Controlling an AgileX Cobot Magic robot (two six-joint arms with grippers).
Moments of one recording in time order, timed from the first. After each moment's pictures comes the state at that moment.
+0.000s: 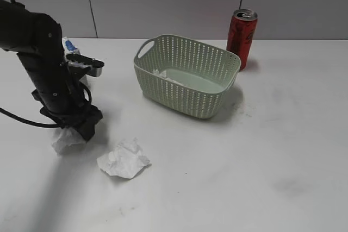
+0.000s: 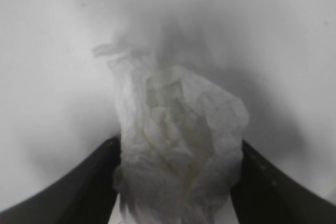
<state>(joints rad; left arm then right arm) -0.37 2.03 -1.20 -0.20 0.77 0.36 0.12 0.00 -0.42 0.08 0.94 -0.08</state>
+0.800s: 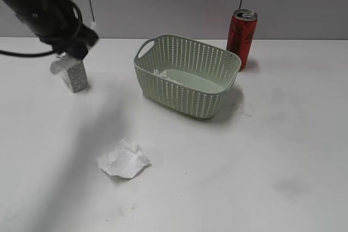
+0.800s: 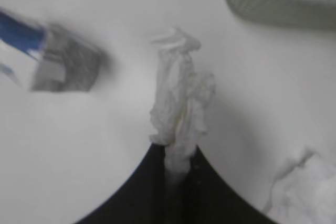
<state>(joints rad) -0.37 1.78 -1.38 -0.19 0.85 0.36 0.12 0.00 -0.42 0.08 0.94 -0.08</state>
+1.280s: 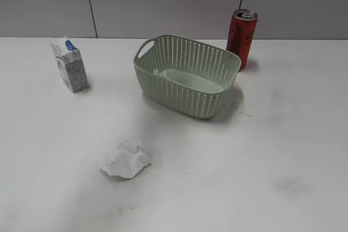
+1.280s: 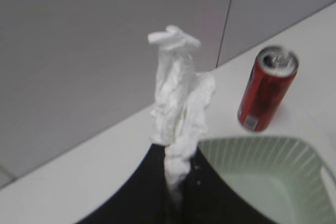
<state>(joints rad) -0.53 1.79 -1.62 -0.26 0.45 0.36 0.12 0.00 -0.42 0.08 0.94 -0.08</state>
